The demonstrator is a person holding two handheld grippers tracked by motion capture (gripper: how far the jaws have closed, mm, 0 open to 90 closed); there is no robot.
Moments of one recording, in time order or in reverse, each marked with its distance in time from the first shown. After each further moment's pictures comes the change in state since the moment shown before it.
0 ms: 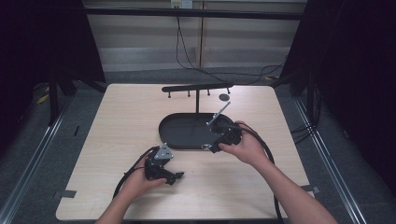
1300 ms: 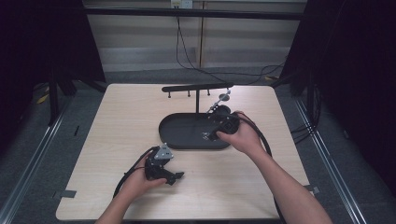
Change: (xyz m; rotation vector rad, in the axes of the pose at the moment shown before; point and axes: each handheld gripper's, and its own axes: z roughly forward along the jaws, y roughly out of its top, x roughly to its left) left arm 0.000 0.000 0.000 0.001 0.000 0.004; right arm -0.018 0.023 -0.007 -0.037 -0.043 0.061
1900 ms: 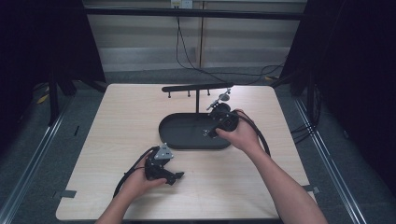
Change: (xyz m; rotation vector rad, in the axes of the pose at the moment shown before) left arm 0.000 0.000 0.000 0.000 -0.001 0.000; right arm -0.009 0.005 0.006 -0.012 -0.017 0.036
